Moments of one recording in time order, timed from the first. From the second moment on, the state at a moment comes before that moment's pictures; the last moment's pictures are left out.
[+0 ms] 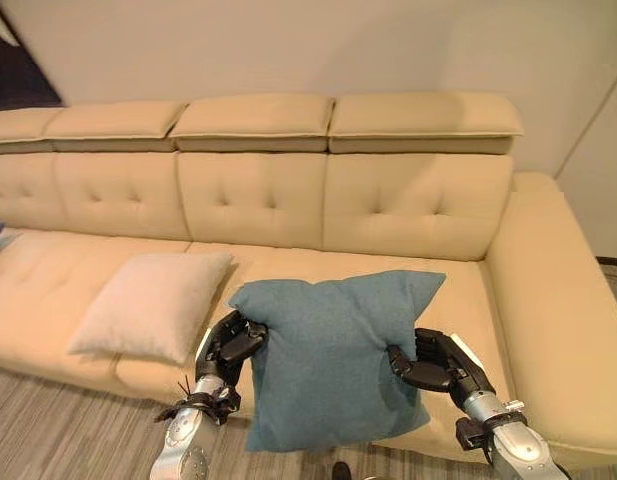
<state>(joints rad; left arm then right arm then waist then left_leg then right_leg) 0.08 0.28 -0.18 0.27 -0.70 -0.19 -0.04 0.28 -0.52 0.13 -0.01 0.26 -0.06 0.07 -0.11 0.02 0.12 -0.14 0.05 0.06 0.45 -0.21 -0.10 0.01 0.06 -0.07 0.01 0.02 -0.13</state>
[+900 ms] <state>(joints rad) 0.03 0.36 -0.25 0.26 -0.62 -0.17 0.01 0.30 -0.43 0.12 0.02 0.18 -0.06 0.06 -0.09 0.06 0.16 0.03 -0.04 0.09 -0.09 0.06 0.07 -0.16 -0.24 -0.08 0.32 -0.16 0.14</state>
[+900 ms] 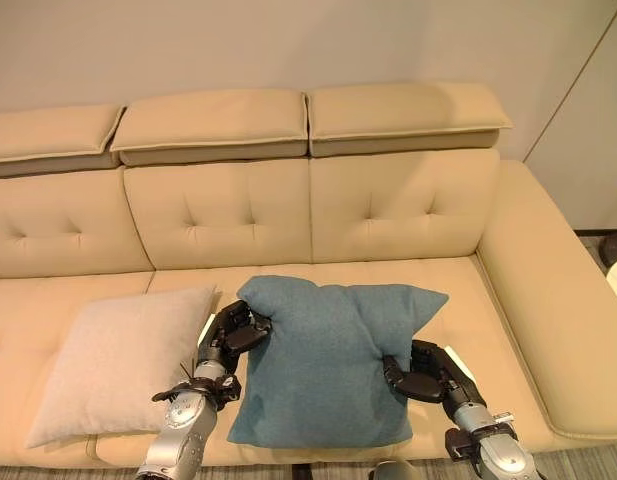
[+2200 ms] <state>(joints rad) -1.12 0.49 -0.59 0.59 -0.23 -0.24 0.40 -0.99 -0.79 0.36 0.61 -0.16 -0.08 -0.54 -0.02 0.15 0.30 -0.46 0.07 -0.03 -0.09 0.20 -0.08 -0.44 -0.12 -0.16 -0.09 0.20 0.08</state>
